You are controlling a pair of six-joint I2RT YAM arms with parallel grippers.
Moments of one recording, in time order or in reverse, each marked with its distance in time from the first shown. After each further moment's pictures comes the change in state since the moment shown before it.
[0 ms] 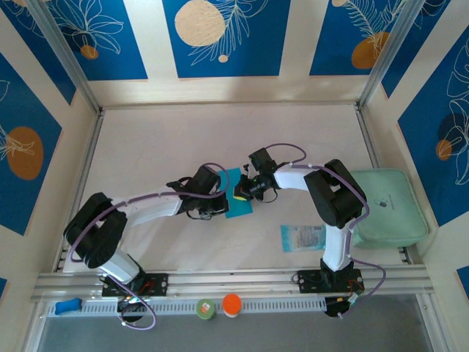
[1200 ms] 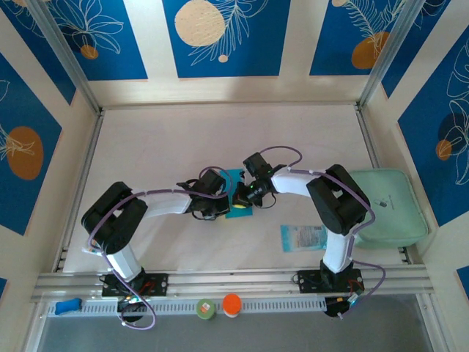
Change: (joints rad) left arm 0.000 0.145 0.004 0.071 -0.048 -0.070; right arm 0.077 -0.067 -0.012 -0.117 0.025 -0.008
